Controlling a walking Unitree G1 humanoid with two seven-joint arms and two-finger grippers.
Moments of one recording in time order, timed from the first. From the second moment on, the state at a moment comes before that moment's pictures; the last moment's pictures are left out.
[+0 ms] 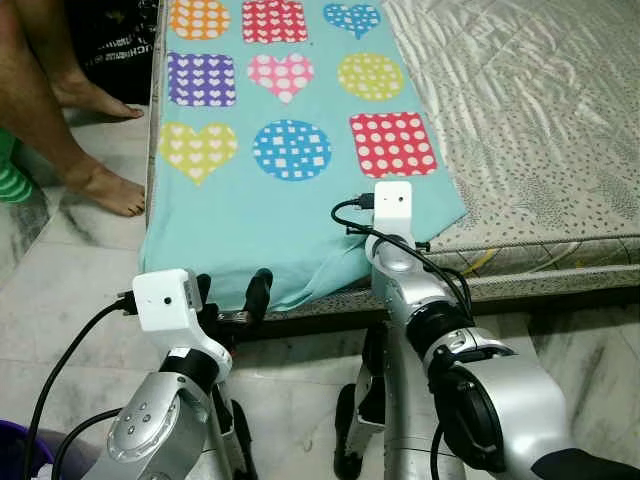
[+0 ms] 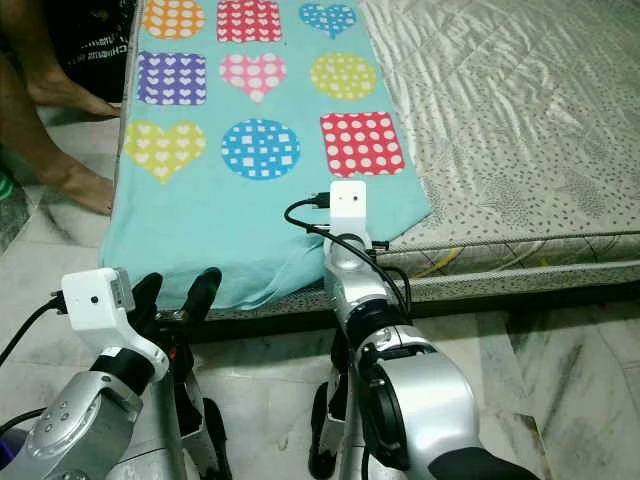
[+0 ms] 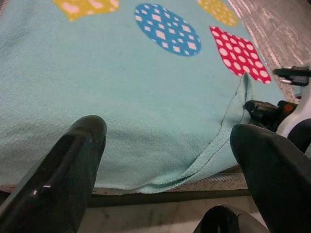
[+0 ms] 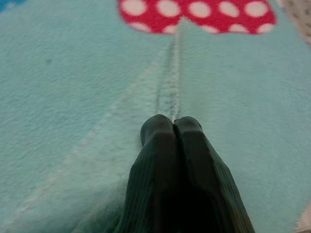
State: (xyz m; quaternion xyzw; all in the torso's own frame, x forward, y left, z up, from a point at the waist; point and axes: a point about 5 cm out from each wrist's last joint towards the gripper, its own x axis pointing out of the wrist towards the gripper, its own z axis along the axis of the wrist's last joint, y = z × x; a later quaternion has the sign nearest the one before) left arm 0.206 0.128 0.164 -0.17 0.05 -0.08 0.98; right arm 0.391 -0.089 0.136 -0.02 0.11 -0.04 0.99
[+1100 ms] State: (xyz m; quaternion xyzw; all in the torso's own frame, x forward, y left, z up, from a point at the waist) left arm 0.204 0.135 0.161 -0.16 0.06 -0.09 0.98; right arm 0.294 -0.175 0.116 0.05 0.07 0.01 1.00
